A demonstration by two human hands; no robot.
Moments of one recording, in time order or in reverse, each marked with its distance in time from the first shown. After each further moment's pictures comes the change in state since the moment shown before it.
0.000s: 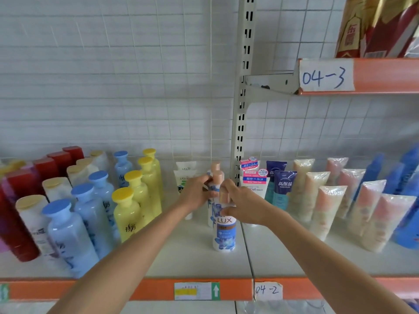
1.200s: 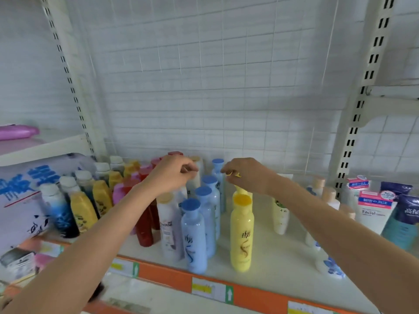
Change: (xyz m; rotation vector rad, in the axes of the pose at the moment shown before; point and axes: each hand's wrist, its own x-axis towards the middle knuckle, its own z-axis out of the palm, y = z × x) left_hand -0.101 -0.107 -0.263 0.286 0.166 -0.132; right_hand 0.119 -0.197 0.025 -0.148 0.110 -0.370
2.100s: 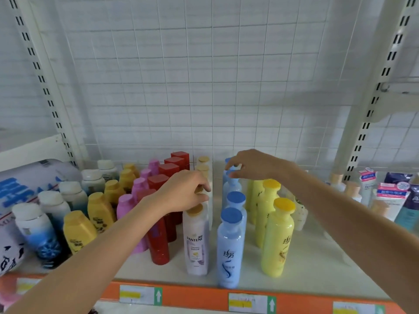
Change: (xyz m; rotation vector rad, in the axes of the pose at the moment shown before) left_hand 0.018 -0.082 0.003 0.130 -0.262 0.279; right_hand 0.078 -0.025 0.015 -0.156 -0.146 0.161
